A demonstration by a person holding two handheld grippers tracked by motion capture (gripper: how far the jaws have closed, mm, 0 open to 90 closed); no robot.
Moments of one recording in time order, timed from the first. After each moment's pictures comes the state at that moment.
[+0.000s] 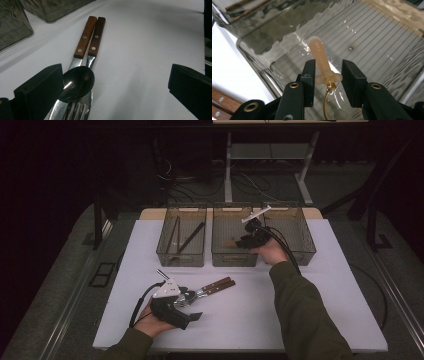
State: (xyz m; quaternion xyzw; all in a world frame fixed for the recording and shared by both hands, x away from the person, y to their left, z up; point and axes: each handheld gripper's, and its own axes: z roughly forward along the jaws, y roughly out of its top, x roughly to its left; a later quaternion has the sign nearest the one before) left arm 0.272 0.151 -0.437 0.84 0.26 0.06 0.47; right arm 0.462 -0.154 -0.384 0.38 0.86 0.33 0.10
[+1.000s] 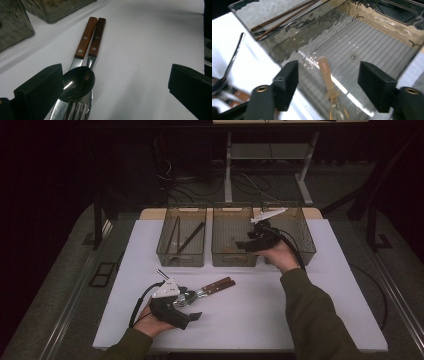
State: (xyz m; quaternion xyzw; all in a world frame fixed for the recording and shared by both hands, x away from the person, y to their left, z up) left arm 0.272 0.152 -0.436 0.84 0.27 0.06 0.47; right arm 0.426 -0.175 -0.363 0.38 0.83 0.40 0.11
